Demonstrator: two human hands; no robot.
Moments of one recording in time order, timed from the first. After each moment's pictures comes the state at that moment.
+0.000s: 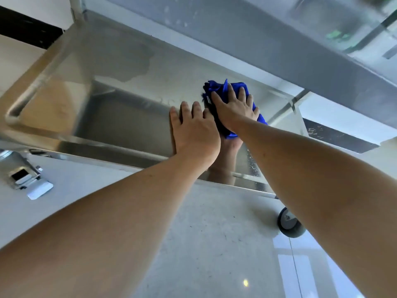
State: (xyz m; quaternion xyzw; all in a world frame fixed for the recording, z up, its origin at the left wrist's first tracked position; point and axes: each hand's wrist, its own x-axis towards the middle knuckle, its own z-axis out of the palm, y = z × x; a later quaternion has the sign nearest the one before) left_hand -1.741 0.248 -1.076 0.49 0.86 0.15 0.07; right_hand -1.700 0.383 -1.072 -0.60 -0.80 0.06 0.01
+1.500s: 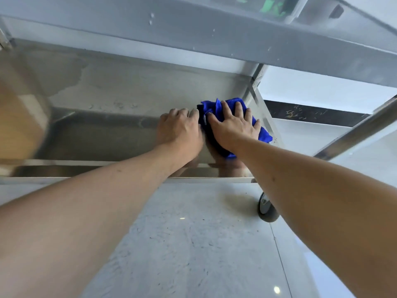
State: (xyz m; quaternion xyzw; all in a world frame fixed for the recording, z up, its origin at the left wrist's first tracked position) left_hand -1.664 0.316 -1.084 0.59 0.78 0.18 -0.04; right_hand -1.547 0.410 -1.082 -0.63 -0.78 0.06 0.02
